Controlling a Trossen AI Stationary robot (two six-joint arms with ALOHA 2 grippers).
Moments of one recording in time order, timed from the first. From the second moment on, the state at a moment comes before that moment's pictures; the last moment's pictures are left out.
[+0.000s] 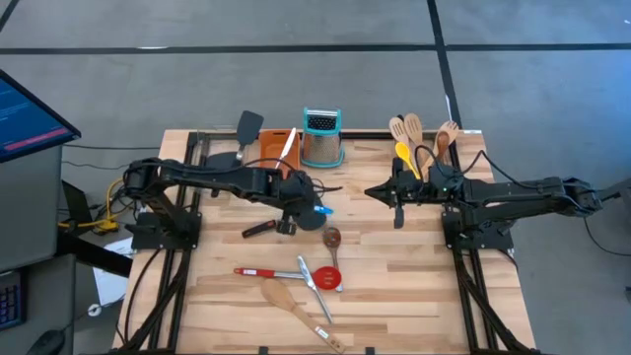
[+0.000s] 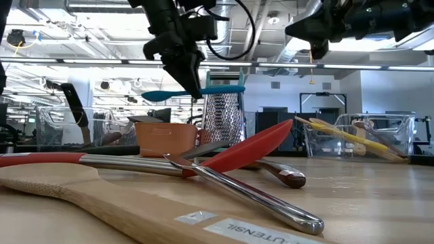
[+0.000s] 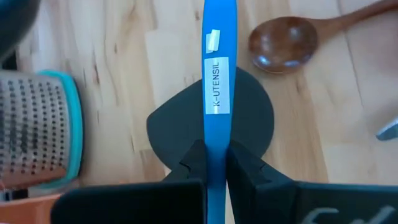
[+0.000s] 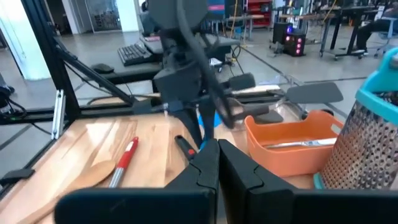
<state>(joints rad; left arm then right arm) 0.04 1.67 1.28 -0.69 -0.18 0.31 -0.09 0.86 0.46 0.30 -0.03 0.04</state>
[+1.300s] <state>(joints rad) 0.17 1.60 1.28 -0.67 -0.06 0.02 0.18 1.68 0.90 0.45 0.86 -0.62</state>
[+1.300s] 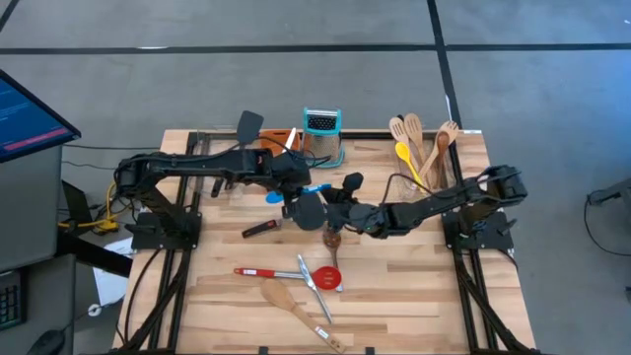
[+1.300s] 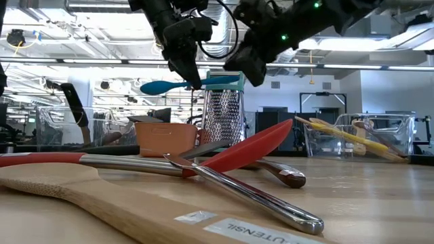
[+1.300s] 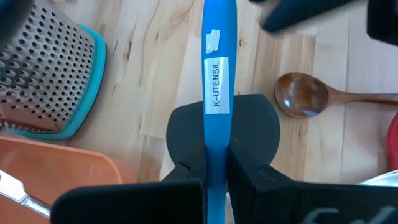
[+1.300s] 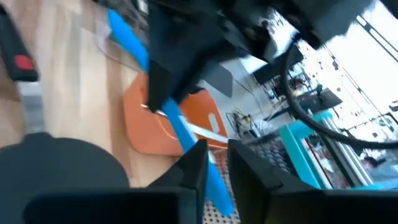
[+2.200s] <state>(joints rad) 0.17 1.60 1.28 -0.67 0.11 -0.03 0.17 1.79 0.99 0.36 0.81 -0.68</state>
